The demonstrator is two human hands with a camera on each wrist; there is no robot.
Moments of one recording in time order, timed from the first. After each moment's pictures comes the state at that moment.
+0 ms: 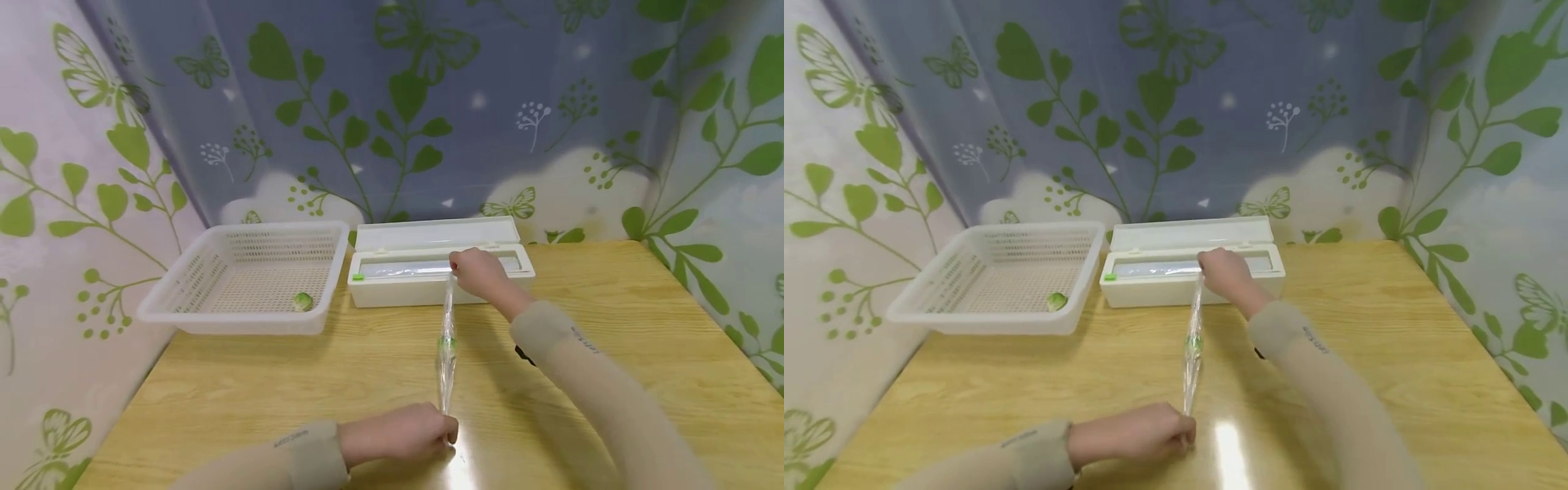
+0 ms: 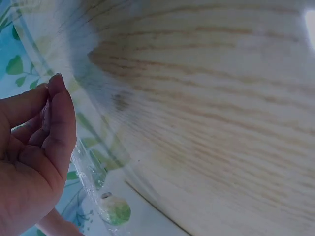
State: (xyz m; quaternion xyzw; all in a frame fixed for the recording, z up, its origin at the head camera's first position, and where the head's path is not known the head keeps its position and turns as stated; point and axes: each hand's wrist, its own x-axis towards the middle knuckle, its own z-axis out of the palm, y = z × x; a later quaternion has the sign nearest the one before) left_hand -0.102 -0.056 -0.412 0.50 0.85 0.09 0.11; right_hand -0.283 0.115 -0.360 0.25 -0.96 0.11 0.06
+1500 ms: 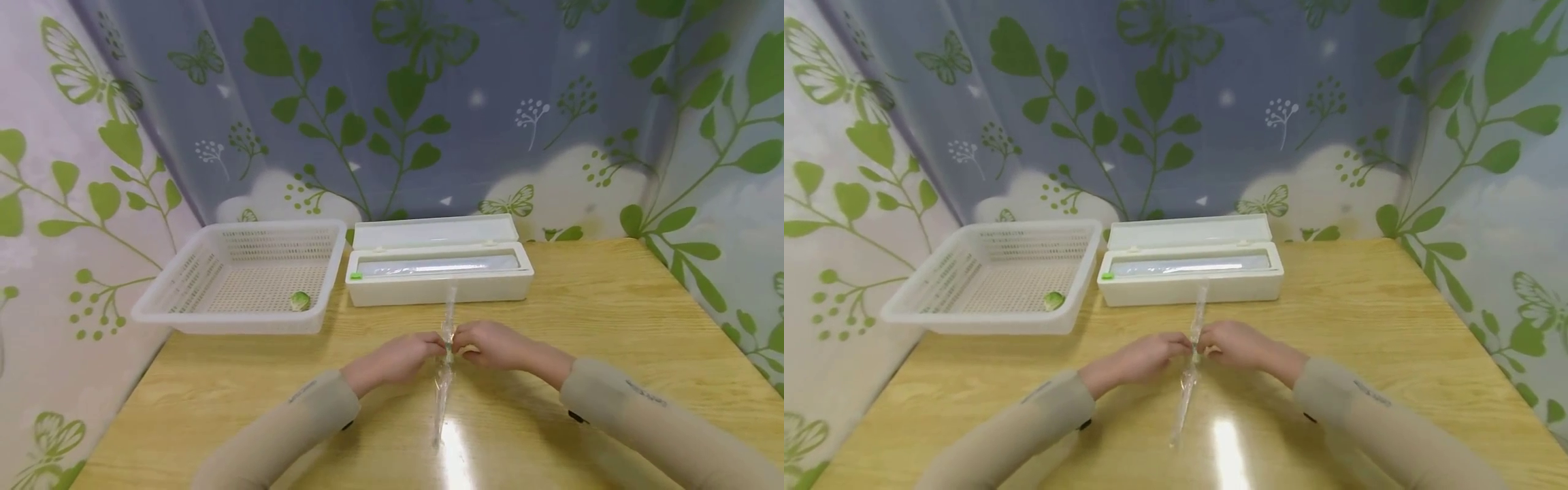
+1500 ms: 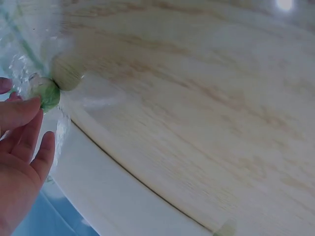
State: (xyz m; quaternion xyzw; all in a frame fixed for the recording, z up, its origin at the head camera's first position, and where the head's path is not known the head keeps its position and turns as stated) left_hand -0.193 -0.067 -0.416 0.47 0.88 0.10 0.05; right_hand -0.207 0.141 -0.413 0.52 -0.84 0.17 0.02
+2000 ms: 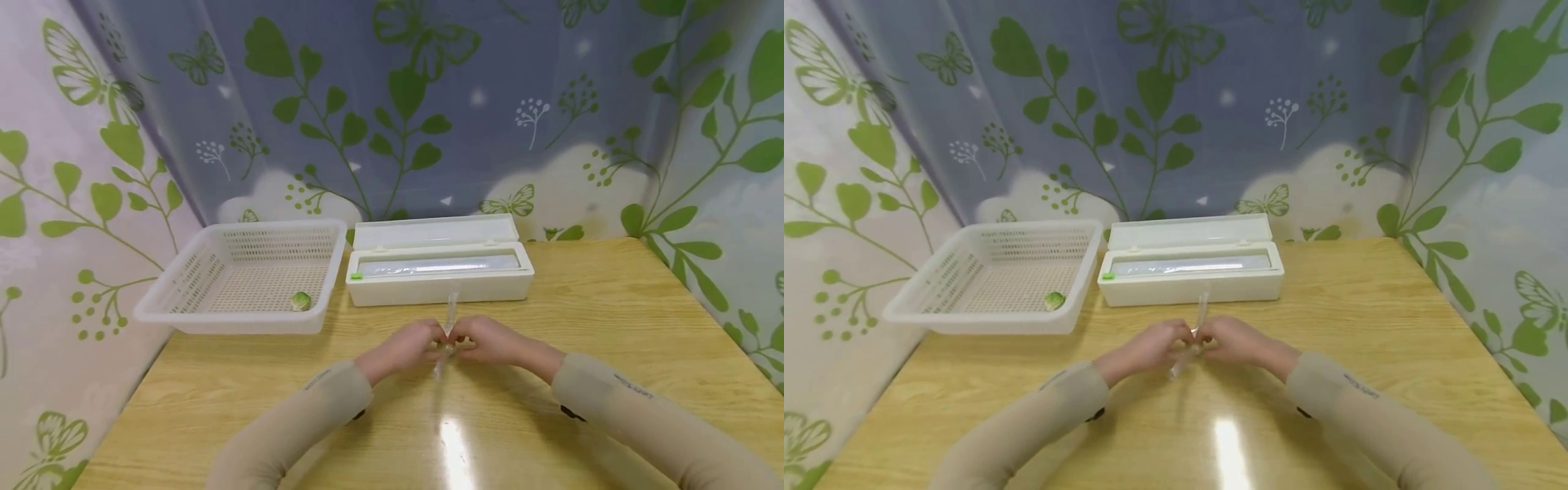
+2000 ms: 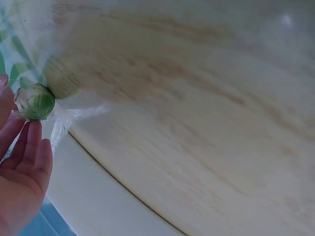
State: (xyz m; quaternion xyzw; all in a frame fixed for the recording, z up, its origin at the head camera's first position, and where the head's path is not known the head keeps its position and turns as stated) left_hand -0.212 -0.054 -0.423 0.40 0.90 0.15 0.05; right_hand -0.218 0.138 -0.424 0.46 -0.86 0.24 -0.01
